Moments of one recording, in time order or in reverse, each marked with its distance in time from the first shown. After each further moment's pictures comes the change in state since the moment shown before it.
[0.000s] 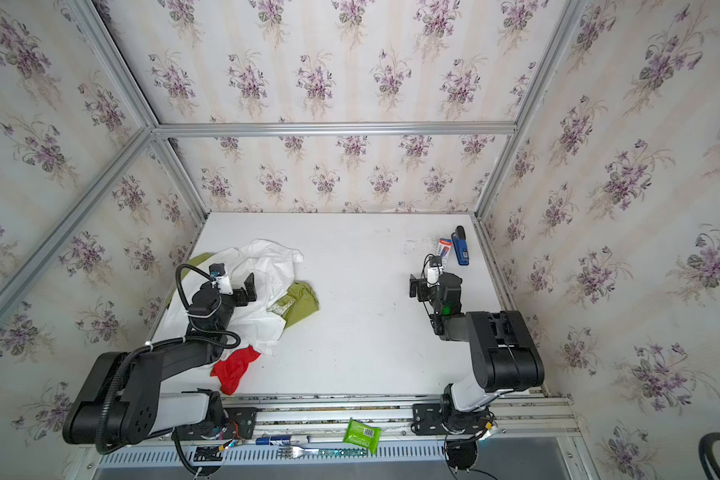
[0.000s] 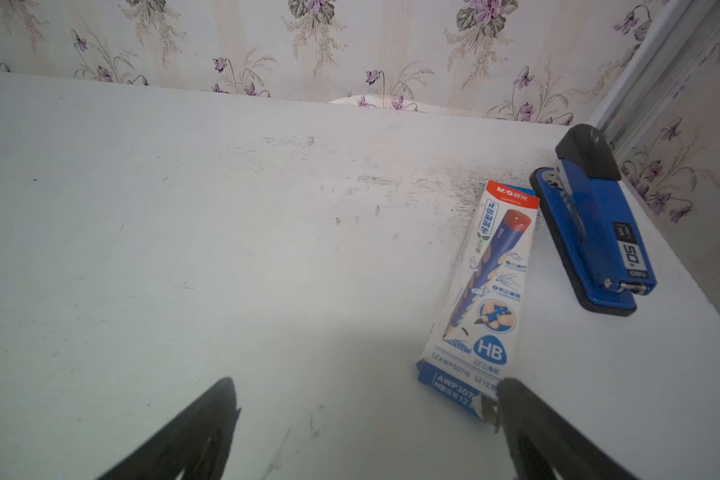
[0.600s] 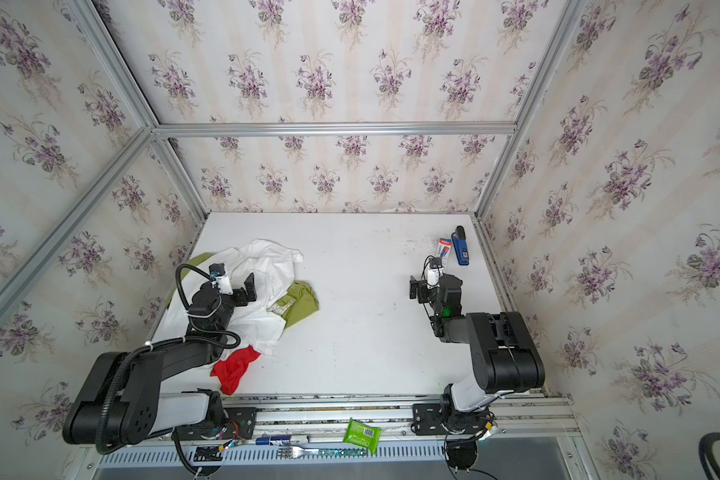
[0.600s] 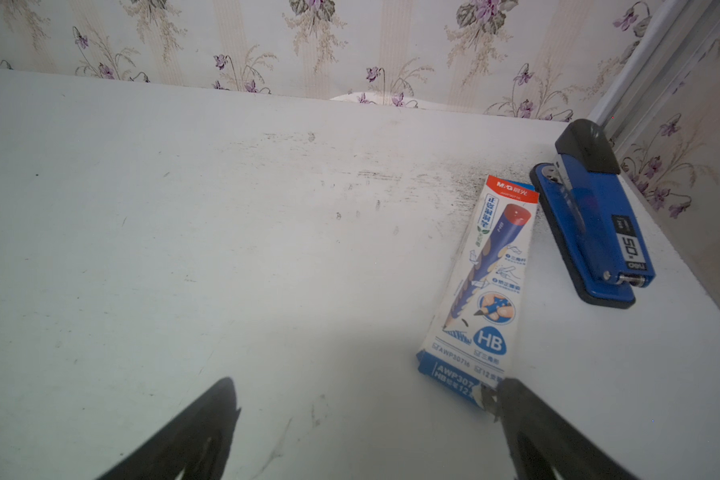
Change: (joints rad) left arm 0.000 0.000 0.000 0.000 0.000 0.000; right arm -0.001 -0.007 -0.019 0.013 0.000 0.000
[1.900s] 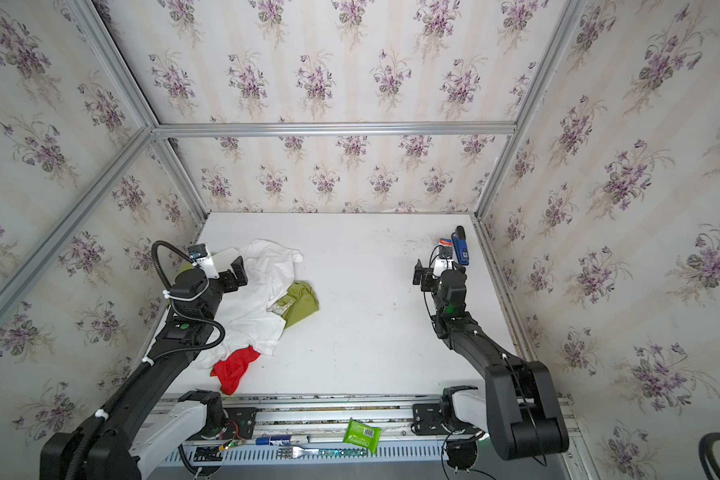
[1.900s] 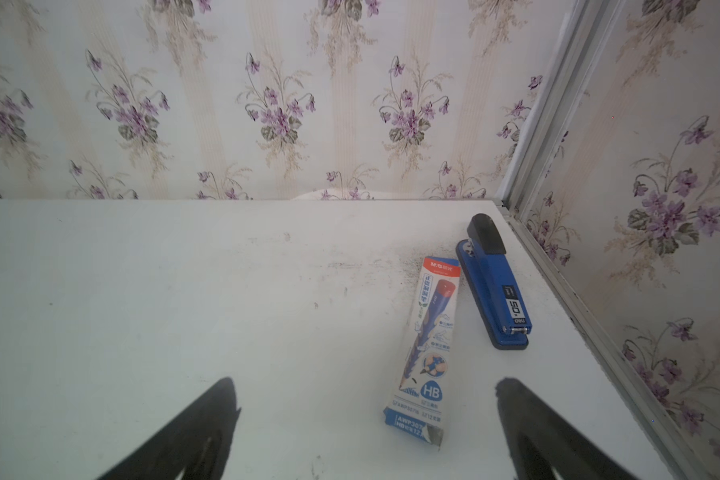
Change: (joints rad) left arm -0.051 -0.382 0.329 -0.771 -0.132 -0.181; right arm 0.095 -0.382 0.047 -0.247 0.220 0.131
